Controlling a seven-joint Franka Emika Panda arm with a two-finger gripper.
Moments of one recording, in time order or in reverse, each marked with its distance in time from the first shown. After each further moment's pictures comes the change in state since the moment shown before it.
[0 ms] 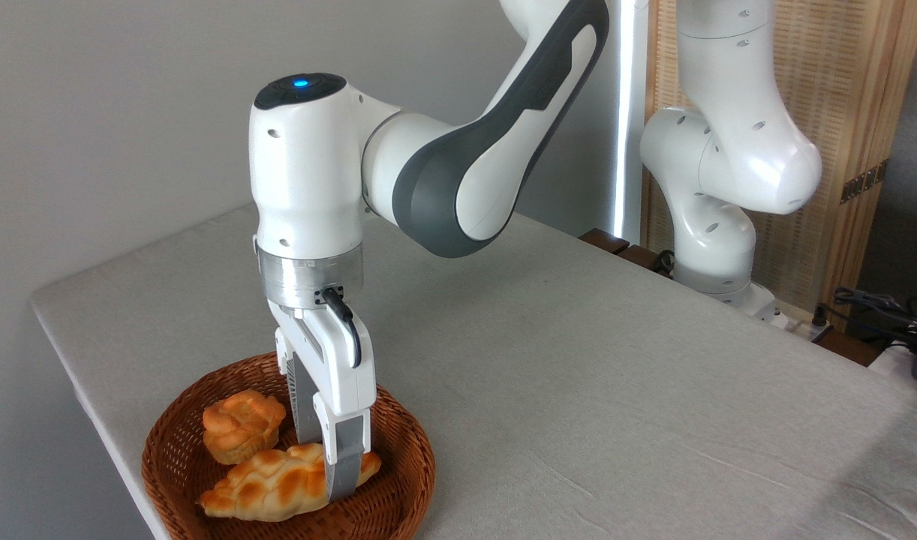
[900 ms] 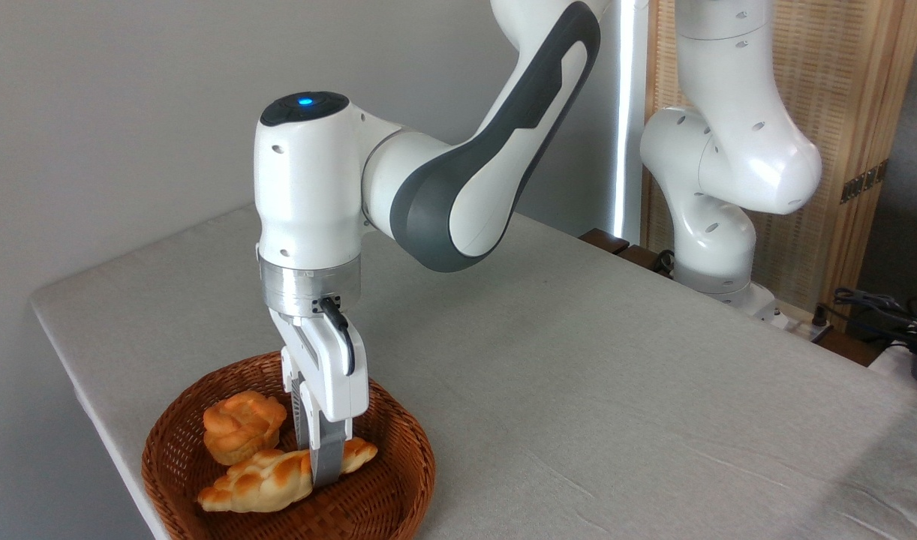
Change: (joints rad) arm -0.001 0.009 -0.023 -0.039 0.000 0.073 0.000
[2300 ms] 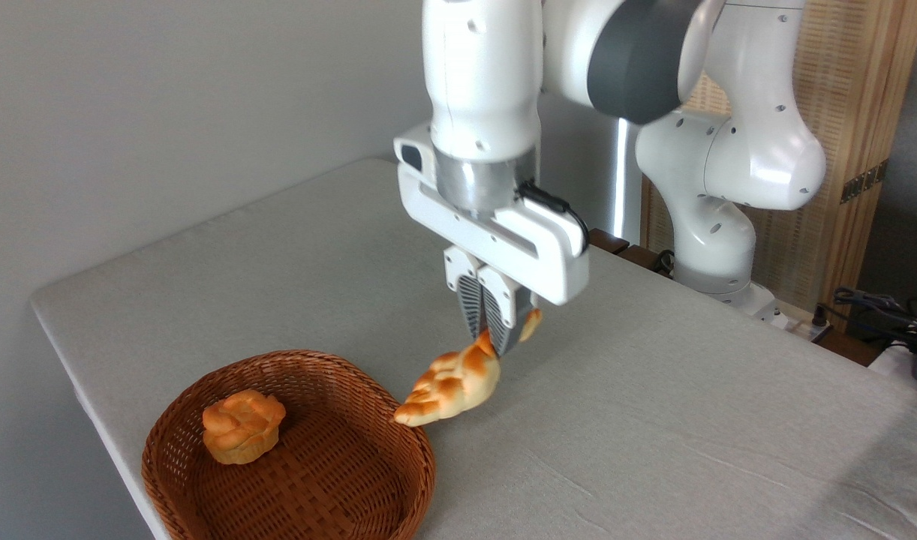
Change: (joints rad) arm 0.155 -0.421 0.054 -0.219 -0.121 -0.508 -0.044
